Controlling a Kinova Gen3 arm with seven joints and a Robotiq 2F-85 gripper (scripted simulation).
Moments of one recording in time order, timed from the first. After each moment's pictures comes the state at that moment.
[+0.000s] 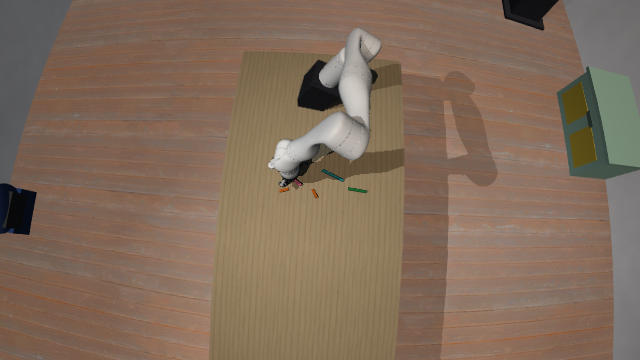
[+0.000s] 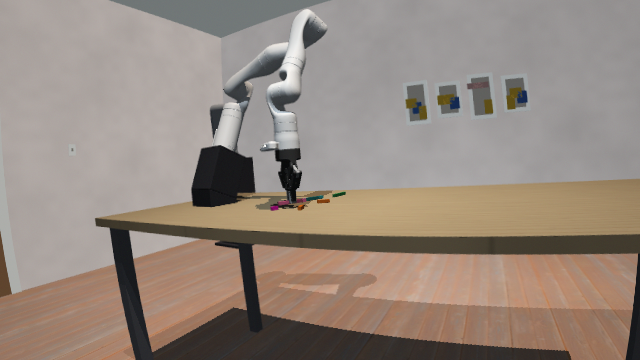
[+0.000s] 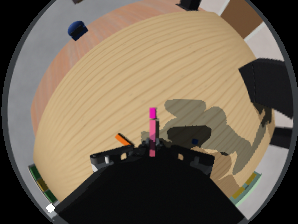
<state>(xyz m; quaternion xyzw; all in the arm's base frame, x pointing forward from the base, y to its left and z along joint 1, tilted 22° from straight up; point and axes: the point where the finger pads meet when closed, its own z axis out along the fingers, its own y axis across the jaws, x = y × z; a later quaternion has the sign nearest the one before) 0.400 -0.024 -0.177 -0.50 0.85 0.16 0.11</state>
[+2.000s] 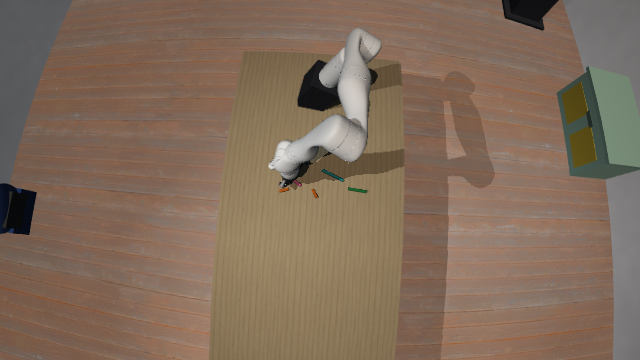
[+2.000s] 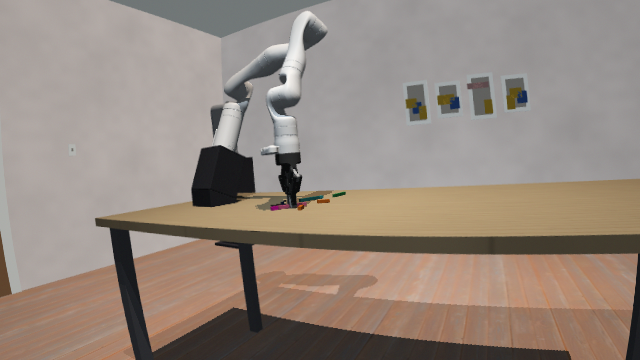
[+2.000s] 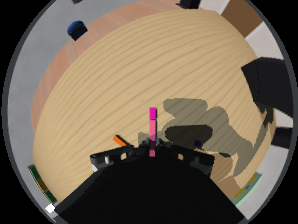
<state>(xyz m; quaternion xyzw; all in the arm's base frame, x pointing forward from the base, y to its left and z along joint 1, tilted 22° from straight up) 0.401 -0.020 -0.187 -0.50 0.85 0.16 0.11</state>
